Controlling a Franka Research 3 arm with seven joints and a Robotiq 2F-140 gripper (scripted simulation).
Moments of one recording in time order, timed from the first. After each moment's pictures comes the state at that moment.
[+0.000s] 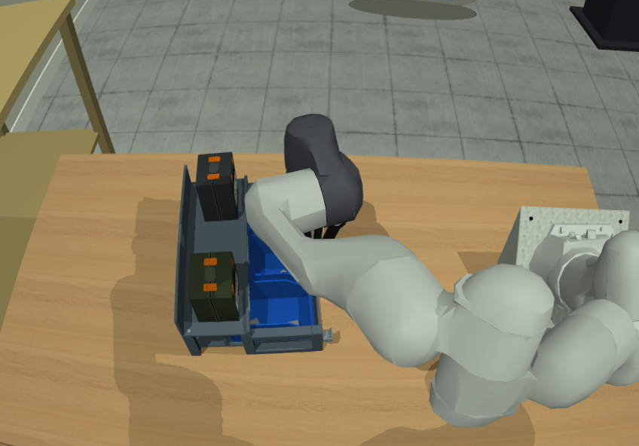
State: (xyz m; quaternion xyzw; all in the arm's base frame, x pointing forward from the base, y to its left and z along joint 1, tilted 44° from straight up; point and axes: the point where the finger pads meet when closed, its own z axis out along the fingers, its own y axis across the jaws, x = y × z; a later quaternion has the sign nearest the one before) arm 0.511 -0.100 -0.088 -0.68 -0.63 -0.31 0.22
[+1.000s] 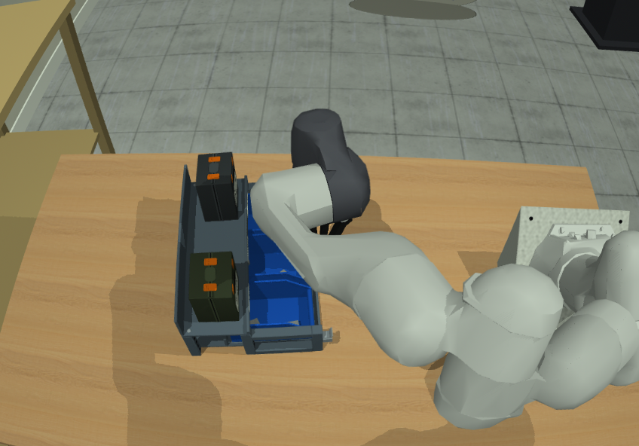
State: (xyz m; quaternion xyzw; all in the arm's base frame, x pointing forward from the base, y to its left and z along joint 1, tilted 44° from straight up) arm 0.497 -0.106 -0.079 -0.68 -0.63 -0.31 0.22
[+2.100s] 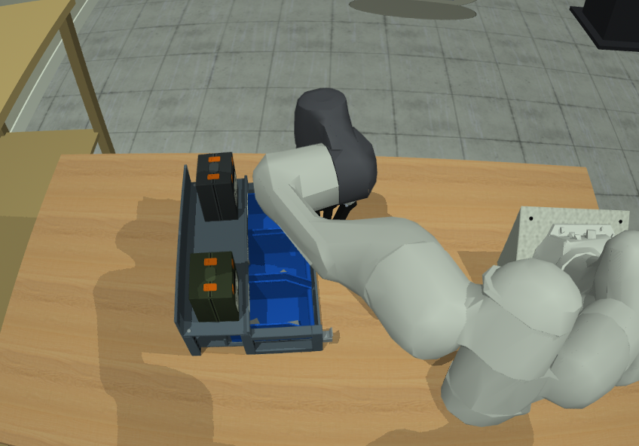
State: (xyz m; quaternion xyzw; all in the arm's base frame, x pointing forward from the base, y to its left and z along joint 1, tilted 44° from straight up) arm 0.484 -0.137 -0.050 -0.68 -0.63 -0.31 0.21
